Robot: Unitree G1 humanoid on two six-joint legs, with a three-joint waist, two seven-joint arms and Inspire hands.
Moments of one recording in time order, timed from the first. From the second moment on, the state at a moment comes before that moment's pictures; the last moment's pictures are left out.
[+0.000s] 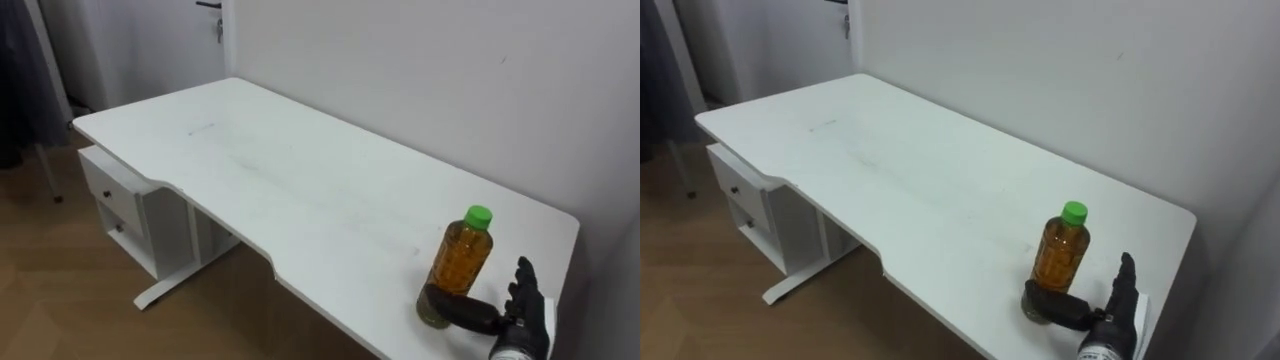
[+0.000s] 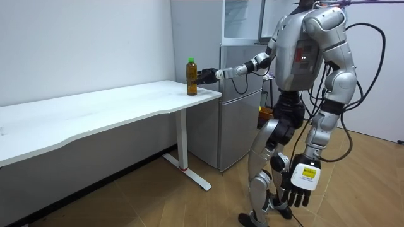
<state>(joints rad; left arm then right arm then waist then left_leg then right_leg) 0.41 0.30 -0.11 0.85 -0.01 0.03 0.10 -0.41 -0.31 0.40 0.57 0.64 -0.20 -0.81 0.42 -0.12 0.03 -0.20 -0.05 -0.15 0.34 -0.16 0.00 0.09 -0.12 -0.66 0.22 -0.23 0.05</state>
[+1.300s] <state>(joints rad) 0.41 0.34 -0.11 0.85 -0.05 0.04 0.11 -0.49 -0.31 0.45 0.64 0.61 -0.20 -0.81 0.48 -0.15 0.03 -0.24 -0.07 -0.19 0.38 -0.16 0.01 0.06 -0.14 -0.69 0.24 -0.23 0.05</state>
